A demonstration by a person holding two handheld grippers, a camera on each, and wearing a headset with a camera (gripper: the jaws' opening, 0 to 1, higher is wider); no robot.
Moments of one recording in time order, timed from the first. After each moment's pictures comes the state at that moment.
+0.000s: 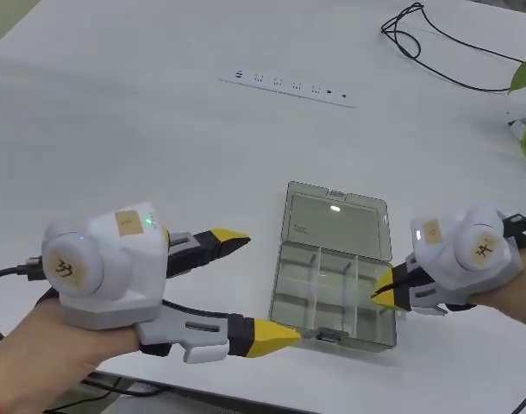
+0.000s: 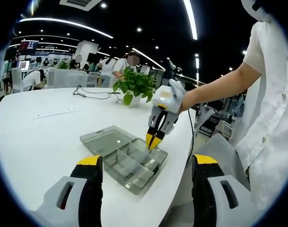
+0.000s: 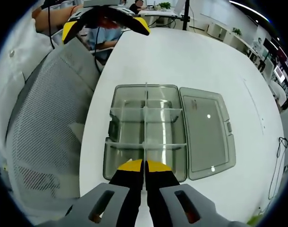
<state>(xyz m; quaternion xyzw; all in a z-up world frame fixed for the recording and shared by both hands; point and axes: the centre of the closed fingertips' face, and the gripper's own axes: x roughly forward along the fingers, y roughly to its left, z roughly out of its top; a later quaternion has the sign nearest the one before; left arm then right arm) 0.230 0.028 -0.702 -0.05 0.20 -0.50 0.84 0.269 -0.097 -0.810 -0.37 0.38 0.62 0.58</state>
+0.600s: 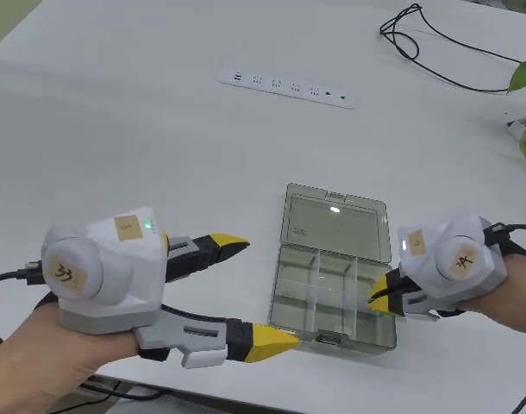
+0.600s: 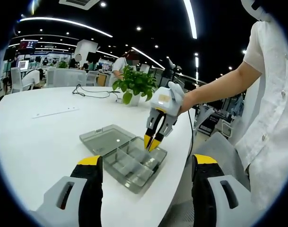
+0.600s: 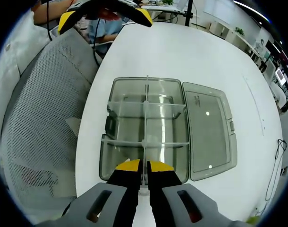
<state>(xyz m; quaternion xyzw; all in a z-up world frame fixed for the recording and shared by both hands) 0.229 0.028 -0.704 -0.05 0.20 -0.50 0.84 0.271 -0.099 -0.818 -0.39 0.38 0.60 0.58</state>
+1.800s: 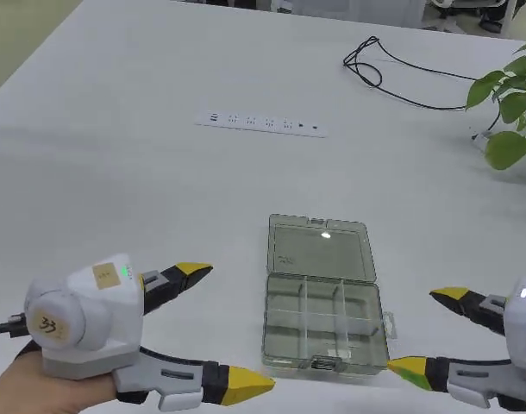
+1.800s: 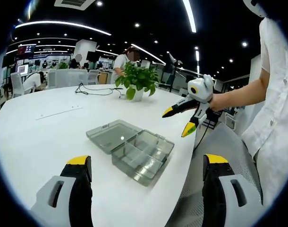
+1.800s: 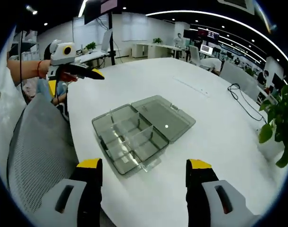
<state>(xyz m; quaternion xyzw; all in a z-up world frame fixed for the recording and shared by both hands) 0.232 0.041 -0.719 -0.02 0.21 -0.50 0.84 0.253 -0.151 -0.765 -0.17 0.32 0.40 0.84</state>
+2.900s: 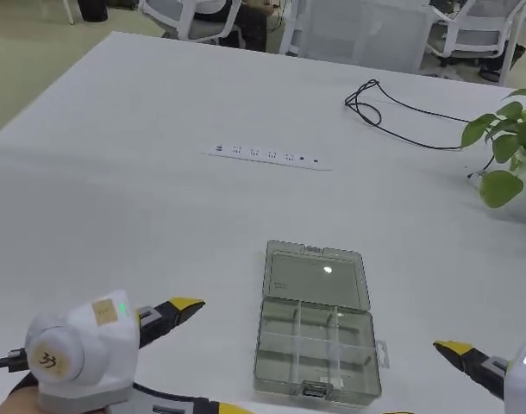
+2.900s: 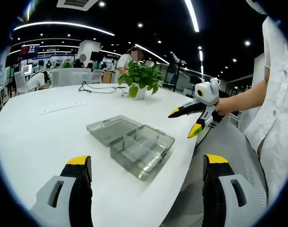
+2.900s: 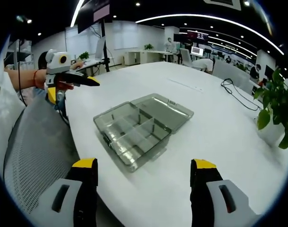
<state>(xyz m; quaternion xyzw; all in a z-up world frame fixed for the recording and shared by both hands) 0.220 0.043 -0.734 -0.02 0.21 -0.48 0.85 0.238 -0.155 -0.775 -0.13 0.30 0.39 0.86</state>
